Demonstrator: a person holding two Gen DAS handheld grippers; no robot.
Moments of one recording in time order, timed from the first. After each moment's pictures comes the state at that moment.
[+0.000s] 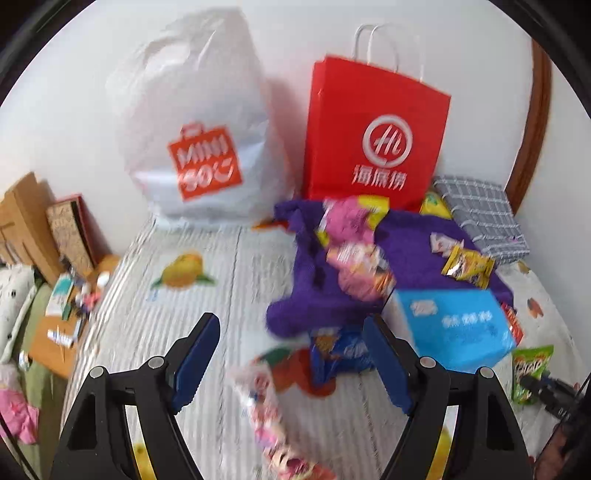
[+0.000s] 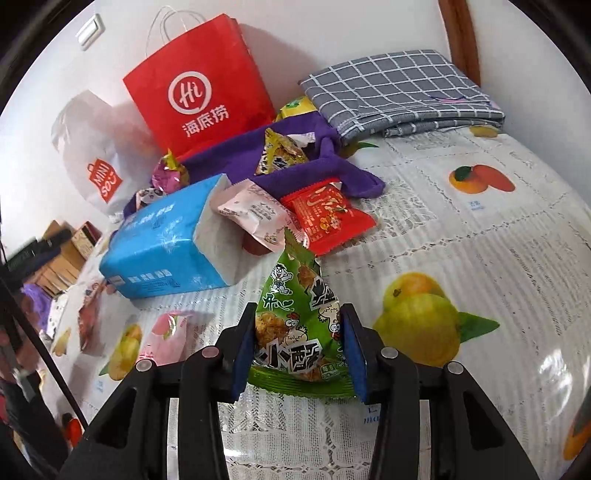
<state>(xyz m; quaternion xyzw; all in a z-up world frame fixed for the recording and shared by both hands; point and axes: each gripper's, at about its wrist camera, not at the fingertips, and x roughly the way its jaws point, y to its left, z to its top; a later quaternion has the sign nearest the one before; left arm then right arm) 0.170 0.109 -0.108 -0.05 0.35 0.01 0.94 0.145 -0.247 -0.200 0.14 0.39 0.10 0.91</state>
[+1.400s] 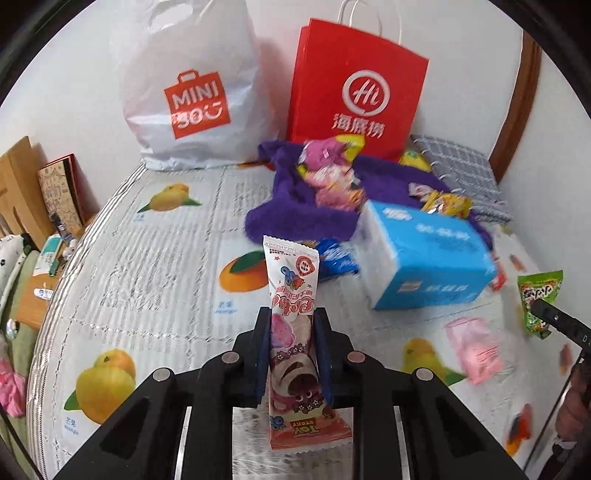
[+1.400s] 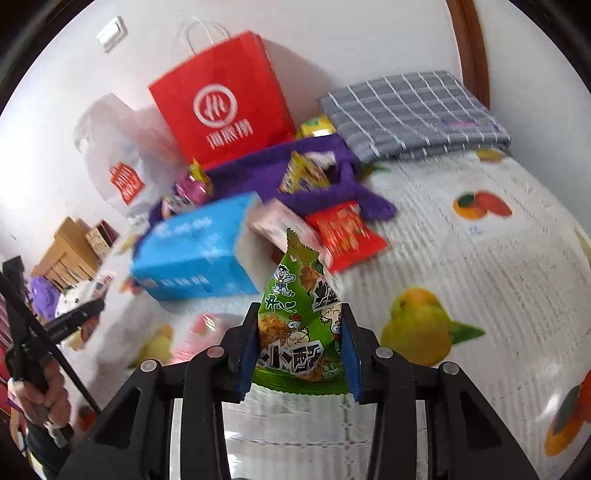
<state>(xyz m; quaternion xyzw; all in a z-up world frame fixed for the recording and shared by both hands) 0.120 0.092 -0.136 -0.07 0.38 -0.03 0.92 0.120 -0.242 -0.155 0.12 0.35 0.12 0.92</state>
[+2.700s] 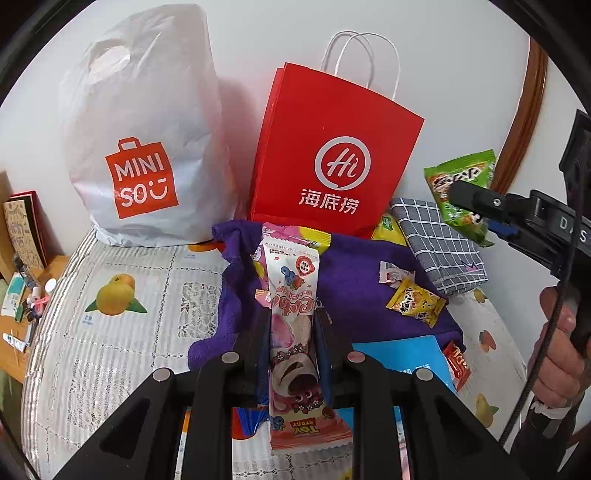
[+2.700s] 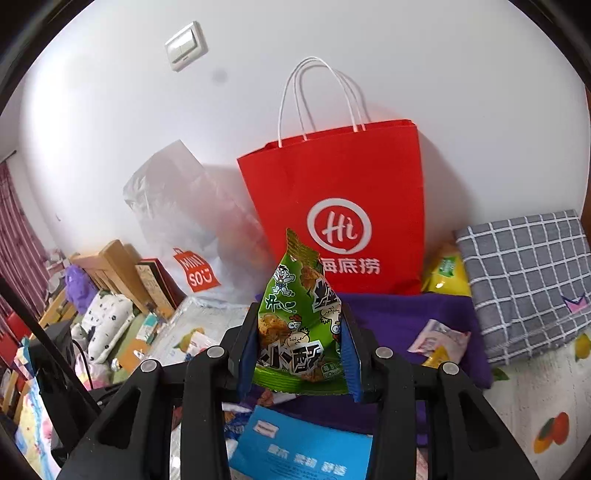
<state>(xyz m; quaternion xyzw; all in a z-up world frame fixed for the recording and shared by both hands) 0.212 0.078 -0.076 -0.11 0.33 -0.07 0.93 0.278 -0.129 -0.023 0.07 0.28 0.24 0.93</state>
